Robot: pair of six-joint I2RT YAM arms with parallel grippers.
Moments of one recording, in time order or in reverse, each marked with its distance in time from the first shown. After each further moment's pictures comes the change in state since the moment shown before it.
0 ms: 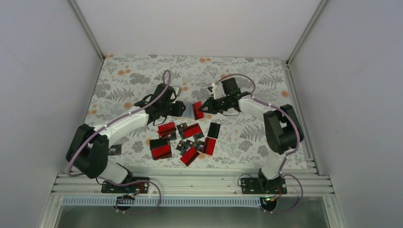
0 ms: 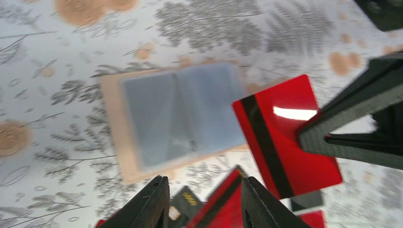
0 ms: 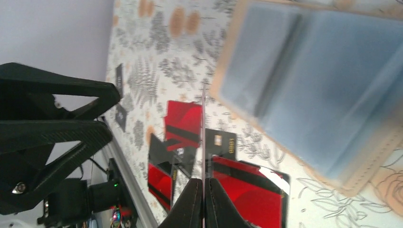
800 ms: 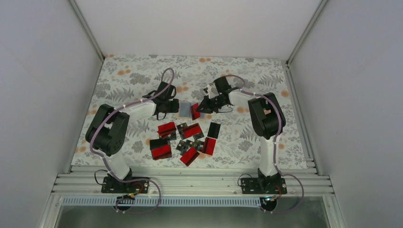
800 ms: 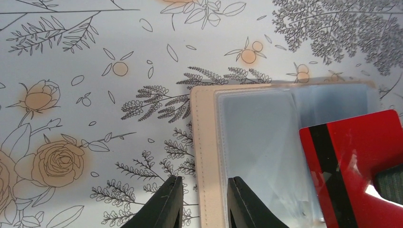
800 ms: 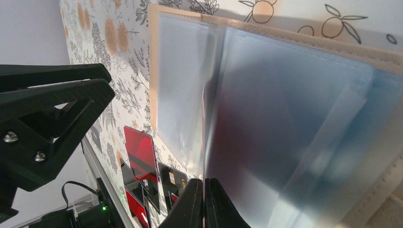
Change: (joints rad) left arm 0.105 0.310 0.079 0.056 -0.130 -0.019; right arm -0.001 0.326 0.232 -0.109 0.033 0.061
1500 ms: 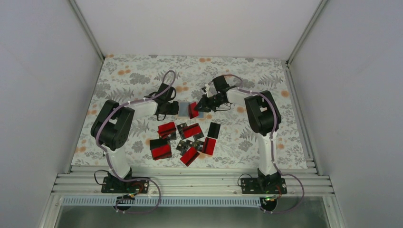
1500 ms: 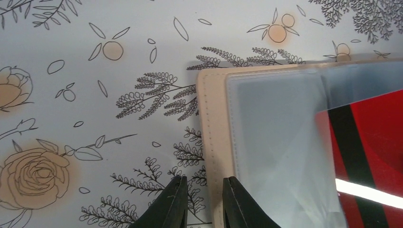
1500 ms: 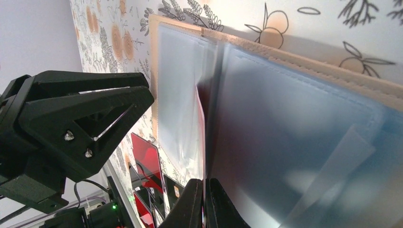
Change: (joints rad) left arm 0.025 0.092 0.002 0.028 0.033 0.040; right arm -0.006 0.090 0.083 -0.010 -0.064 0.001
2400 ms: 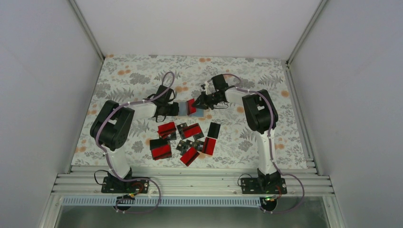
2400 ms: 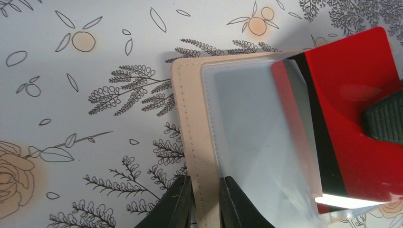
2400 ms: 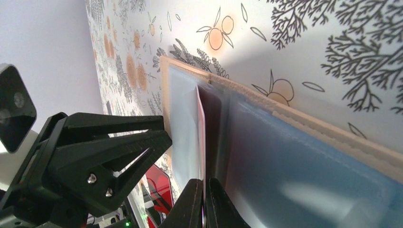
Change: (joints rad) left arm 0.005 -0.004 -0.053 0.086 0.079 -0.007; right arm -0.003 0.065 0.051 0.108 -0.032 0.101
